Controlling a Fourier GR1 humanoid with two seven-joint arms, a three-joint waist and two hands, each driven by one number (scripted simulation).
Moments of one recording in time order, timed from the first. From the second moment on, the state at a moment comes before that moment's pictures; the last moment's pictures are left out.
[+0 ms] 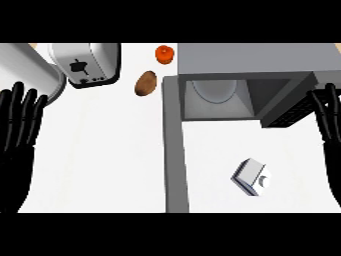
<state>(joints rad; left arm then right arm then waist) 0.02 0.09 -0.03 -2.10 0.01 0.00 0.01 -0.01 -0.11 0.01 -2.10 0.01 0.02 0.04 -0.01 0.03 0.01</state>
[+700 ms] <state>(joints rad) 0.05 0.15 0.15 -2.09 0.20 -0.05 0.09 0.05 0.00 0.49 -2.12 0.57 -0.59 0.24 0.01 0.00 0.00</state>
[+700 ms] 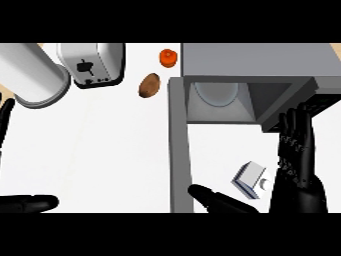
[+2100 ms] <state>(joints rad) 0.36 0.16 0.46 -2.28 0.52 -0.31 0.11 0.19 -0.09 0.63 -1.91 0.58 -1.01 0.26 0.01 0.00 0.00</state>
